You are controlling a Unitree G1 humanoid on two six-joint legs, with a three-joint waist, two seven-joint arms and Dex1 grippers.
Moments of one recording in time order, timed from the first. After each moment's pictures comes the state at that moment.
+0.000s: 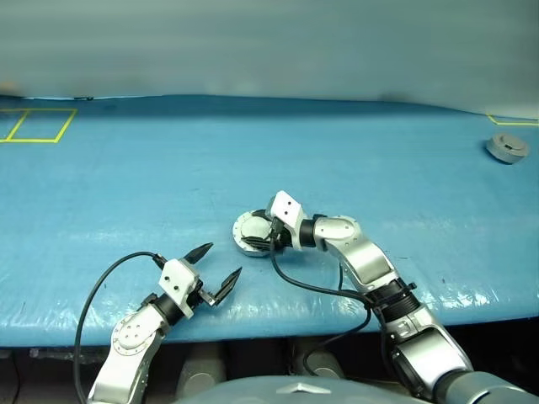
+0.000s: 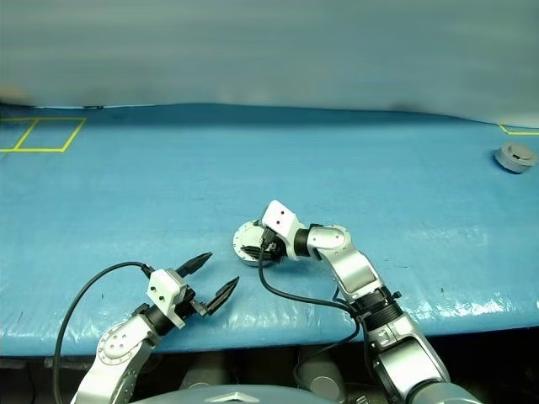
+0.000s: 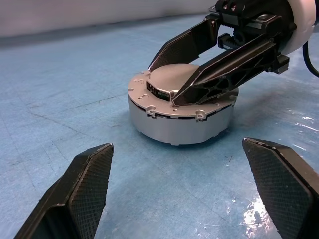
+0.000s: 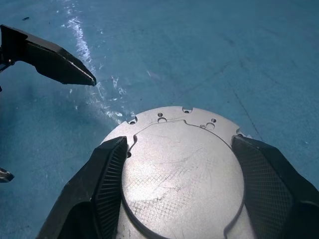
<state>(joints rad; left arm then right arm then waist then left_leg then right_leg) 0.34 0.34 -0.11 -0.22 -0.20 -0.11 -0.59 -0.45 -0.29 0.39 0.09 0.06 0.38 0.83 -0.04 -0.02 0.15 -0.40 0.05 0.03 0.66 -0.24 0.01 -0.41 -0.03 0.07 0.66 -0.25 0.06</state>
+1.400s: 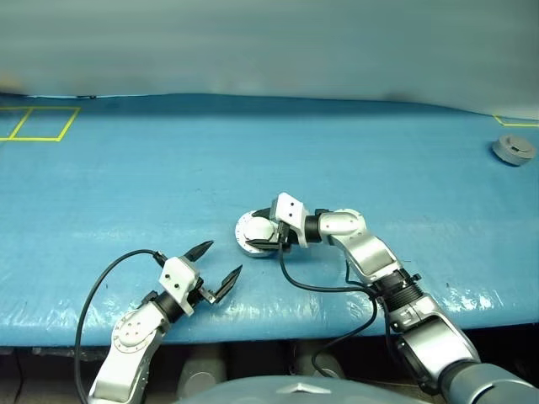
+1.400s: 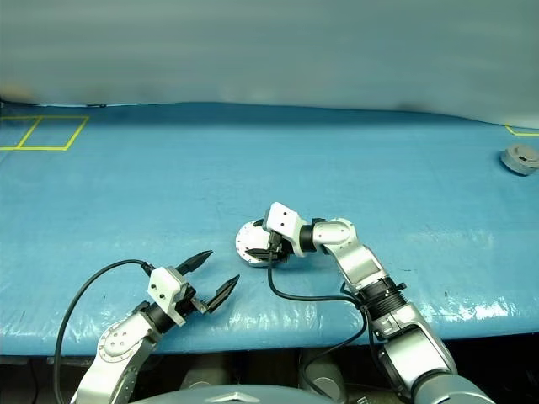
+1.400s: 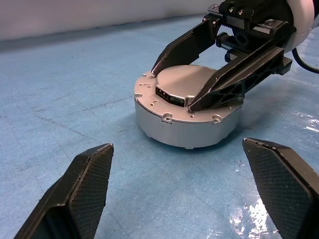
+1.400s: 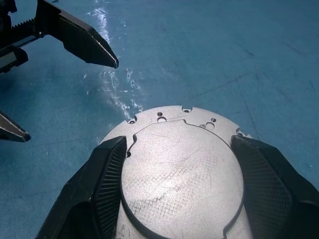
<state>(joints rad) 0.32 0.34 -0.11 -0.22 -0.19 -0.11 -0.59 -0.50 -0.33 0.39 0.22 0.06 0.16 0.96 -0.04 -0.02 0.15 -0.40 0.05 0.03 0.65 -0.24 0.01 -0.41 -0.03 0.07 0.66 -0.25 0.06</state>
